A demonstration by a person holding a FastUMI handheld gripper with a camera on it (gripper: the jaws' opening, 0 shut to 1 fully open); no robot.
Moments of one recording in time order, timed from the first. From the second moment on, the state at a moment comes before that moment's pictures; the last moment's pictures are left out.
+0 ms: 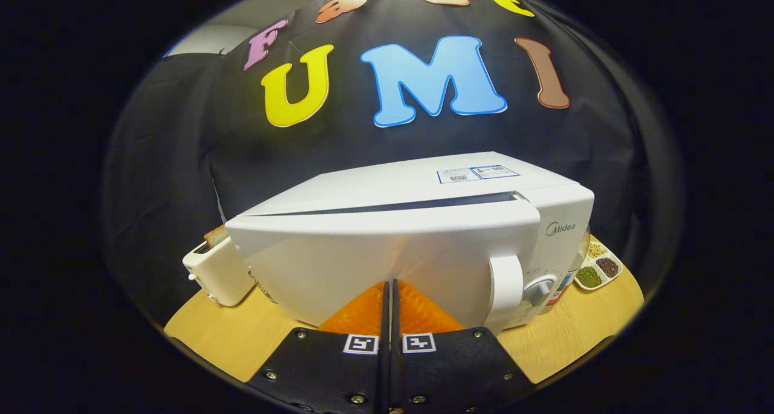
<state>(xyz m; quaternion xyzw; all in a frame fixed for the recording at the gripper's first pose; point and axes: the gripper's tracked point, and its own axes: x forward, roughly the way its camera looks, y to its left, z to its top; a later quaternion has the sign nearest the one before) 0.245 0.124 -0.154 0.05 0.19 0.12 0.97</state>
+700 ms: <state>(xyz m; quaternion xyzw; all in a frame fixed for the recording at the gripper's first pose) 0.225 0.109 -0.109 0.00 0.14 0.11 0.98</state>
